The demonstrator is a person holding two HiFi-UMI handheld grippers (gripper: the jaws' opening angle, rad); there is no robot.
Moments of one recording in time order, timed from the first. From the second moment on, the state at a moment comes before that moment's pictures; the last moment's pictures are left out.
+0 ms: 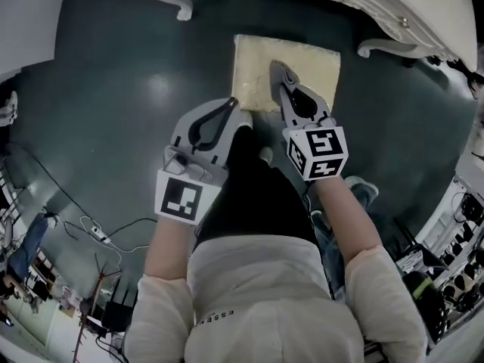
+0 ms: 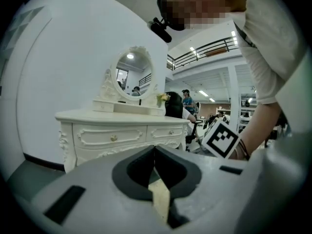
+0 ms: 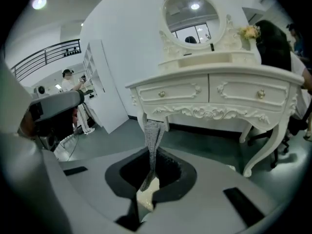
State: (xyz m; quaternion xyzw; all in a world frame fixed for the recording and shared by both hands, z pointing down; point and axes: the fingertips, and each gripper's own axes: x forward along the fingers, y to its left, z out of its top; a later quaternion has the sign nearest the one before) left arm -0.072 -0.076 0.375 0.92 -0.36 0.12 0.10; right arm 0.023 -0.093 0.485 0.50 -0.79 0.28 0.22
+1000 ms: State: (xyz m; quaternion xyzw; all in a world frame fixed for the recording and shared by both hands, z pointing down) left arm -0.120 -0.139 0.555 0.91 -0.37 0.14 0.12; right arm -0.029 -0.180 0.713 0.46 -0.77 0.32 0.31
